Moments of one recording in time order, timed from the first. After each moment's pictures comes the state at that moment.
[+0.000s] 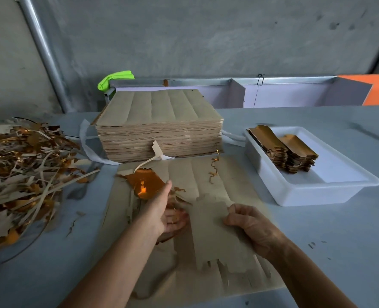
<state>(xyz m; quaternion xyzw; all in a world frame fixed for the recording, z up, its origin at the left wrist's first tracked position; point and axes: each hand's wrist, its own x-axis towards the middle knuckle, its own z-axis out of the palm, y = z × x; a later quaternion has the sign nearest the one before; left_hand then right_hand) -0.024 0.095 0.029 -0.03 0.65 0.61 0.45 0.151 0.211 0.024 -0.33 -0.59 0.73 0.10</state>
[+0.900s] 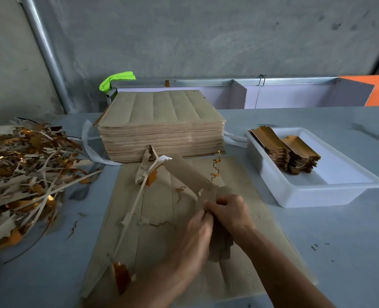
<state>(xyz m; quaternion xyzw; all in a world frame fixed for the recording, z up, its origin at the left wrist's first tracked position) 0.048 0.090 0.000 0.55 0.78 0.31 0.04 0.100 0.198 0.019 -0.40 -0.75 0.49 0.19</state>
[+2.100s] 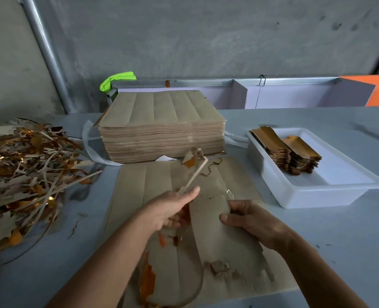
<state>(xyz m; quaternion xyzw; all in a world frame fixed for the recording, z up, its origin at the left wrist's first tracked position) -0.030 0.101 0.040 0.20 0.77 0.42 0.44 0.149 0.226 0.035 -0.22 -0.71 0.66 0.04</state>
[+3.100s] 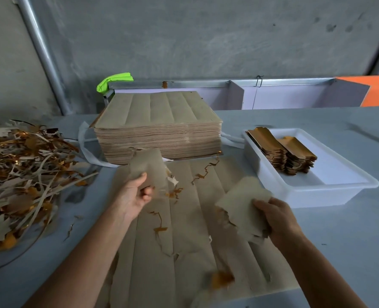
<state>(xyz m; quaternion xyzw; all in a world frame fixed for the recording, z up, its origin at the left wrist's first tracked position) -0.081 0.085 0.038 0.03 0.53 0.77 0.35 0.162 0.245 0.022 -0.45 -0.50 0.67 0.30</state>
